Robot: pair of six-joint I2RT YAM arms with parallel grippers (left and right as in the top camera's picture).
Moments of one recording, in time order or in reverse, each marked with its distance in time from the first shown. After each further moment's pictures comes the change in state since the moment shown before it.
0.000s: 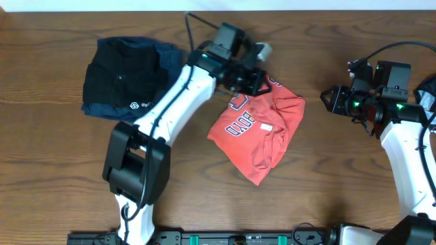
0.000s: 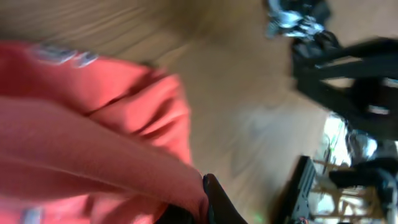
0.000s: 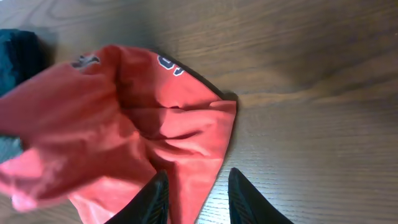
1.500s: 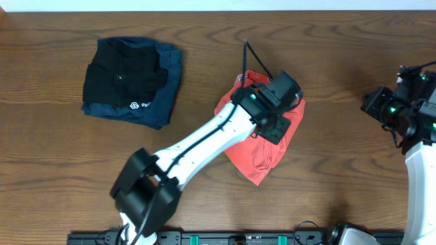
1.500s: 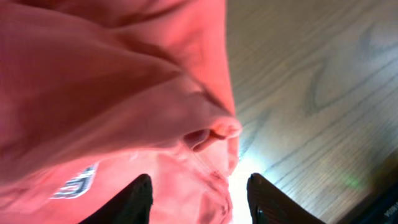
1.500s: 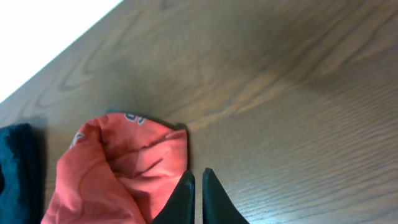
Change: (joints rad) left arm -0.304 -0.103 -0.073 -0.274 -0.586 -0.014; right arm -0.203 -0.142 0.000 -0.036 0.048 0.144
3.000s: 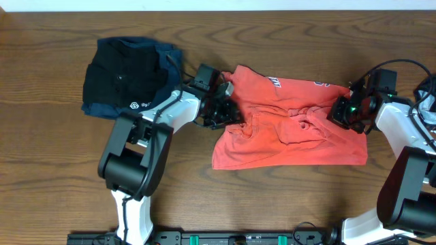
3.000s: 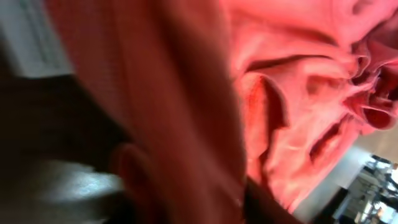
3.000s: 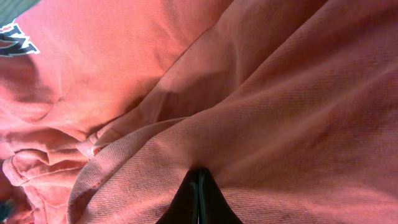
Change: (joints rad) left arm 0.422 0.140 -0.391 0.481 0.486 -0.245; right arm 0.120 0.449 -0.023 0.047 0.019 -0.036
